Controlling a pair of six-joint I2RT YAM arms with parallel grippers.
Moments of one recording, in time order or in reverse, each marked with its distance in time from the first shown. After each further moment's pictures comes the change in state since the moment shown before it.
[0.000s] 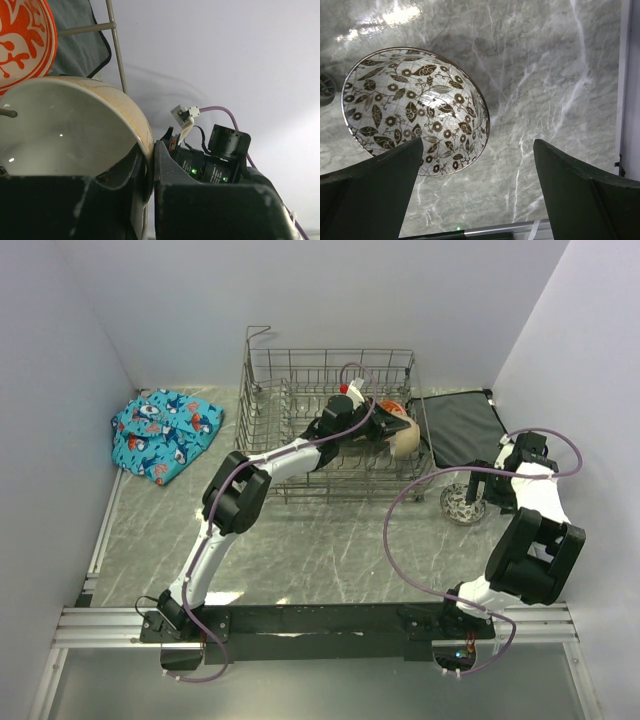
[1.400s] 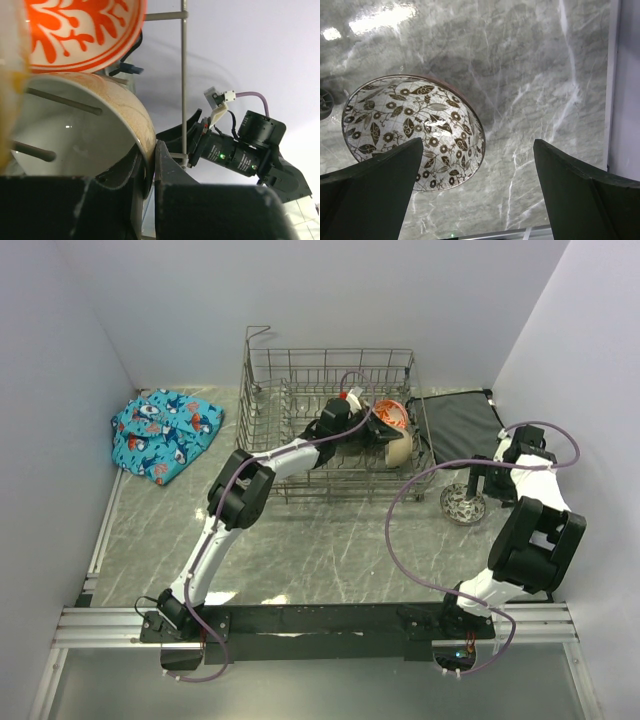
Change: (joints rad) left arm 0.036 0.087 0.045 -0.063 0.112 0.037; right arm 0.017 0.075 0.061 0.011 0.022 -0.018
